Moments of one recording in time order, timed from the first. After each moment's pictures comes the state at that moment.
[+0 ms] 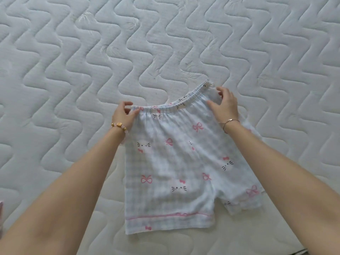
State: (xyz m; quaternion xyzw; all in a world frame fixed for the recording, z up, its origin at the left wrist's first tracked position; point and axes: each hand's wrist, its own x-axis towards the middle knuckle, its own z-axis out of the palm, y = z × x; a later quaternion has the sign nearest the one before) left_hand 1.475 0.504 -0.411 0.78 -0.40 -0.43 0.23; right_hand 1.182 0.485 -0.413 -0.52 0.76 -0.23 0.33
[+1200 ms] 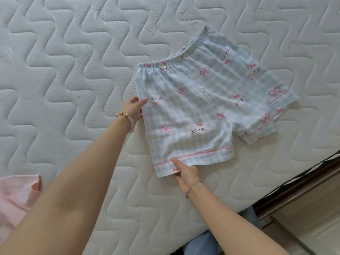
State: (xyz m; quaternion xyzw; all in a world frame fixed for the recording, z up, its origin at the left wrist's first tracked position) left_hand 1.508 0.602 -0.401 0.68 -0.24 -0.65 0.25; right_hand 1.384 0.806 -0.411 0.21 0.63 -0.37 0.65
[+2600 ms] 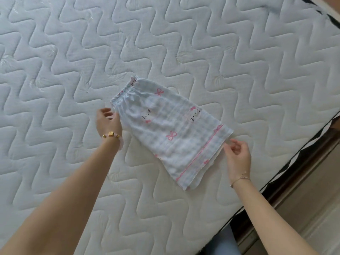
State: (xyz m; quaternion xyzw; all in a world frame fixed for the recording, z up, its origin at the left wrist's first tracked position) left_hand 1.320 0.533 -0.380 0.80 -0.42 -0.33 0.27; right_hand 1.067 0.745 -0.377 -0.05 0.83 -0.44 0.34
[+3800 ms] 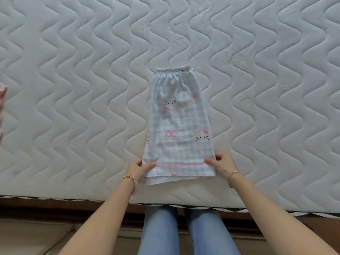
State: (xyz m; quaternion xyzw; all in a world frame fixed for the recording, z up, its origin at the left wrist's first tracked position) left_hand 1.210 0.824 -0.384 0.79 -0.02 -0.56 0.23; right_hand 0.950 0.706 -0.405 -0.44 0.65 0.01 0.62
